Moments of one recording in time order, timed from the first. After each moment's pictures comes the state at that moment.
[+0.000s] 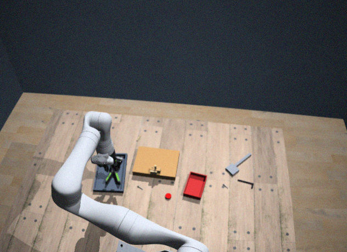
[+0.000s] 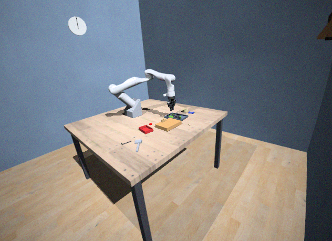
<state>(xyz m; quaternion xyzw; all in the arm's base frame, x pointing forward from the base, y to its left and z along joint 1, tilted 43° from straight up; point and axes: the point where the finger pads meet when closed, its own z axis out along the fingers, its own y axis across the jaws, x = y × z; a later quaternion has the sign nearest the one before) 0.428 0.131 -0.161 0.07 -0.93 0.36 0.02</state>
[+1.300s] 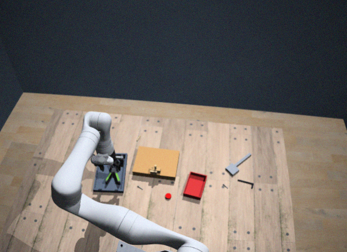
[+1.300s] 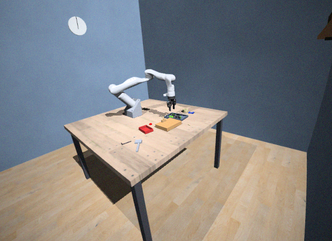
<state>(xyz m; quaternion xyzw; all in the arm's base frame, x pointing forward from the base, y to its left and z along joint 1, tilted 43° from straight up) 0.428 0.131 -0.162 0.07 -0.93 0.36 0.02</state>
